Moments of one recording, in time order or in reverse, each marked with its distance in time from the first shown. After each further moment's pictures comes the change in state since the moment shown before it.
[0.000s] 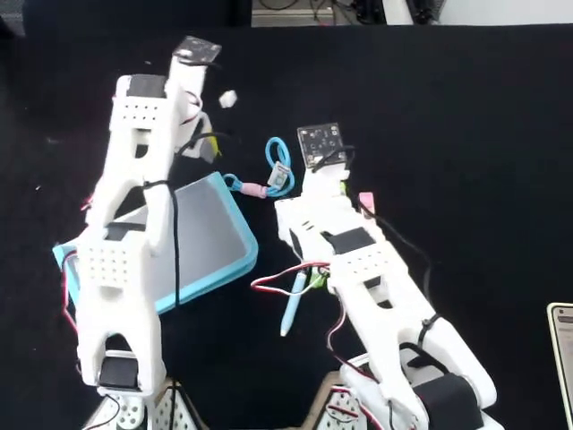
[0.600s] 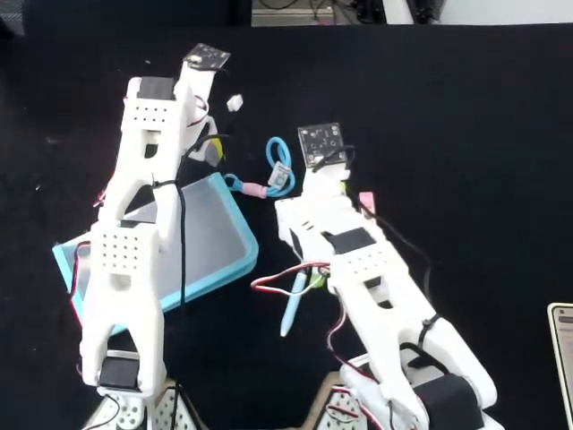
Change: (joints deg) left arm 0.4 9.8 -11.6 3.0 0.2; right arm -0.1 0.0 0.0 0.0 0.0
